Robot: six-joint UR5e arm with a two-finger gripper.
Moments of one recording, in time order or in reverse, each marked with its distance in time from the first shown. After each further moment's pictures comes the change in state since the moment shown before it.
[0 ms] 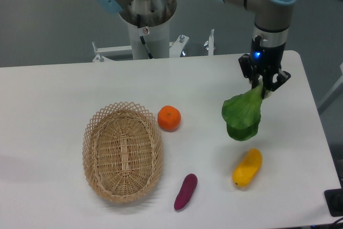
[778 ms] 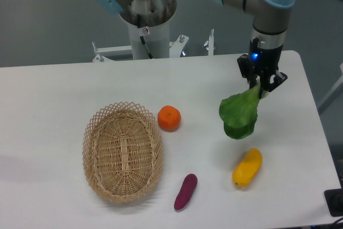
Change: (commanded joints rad) arm 0.025 -0.003 -0.074 0.015 0.006 0.126
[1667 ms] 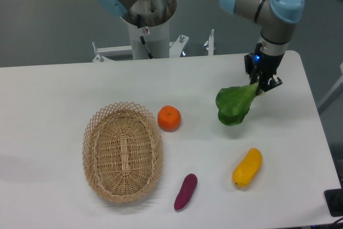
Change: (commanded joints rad) arm 0.103 -0.126 -0.060 0.014 0.003 0.332
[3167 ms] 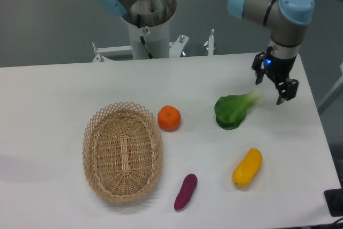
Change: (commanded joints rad) arm -0.048 0.047 0.199 -0.046 -0.005 -0.174
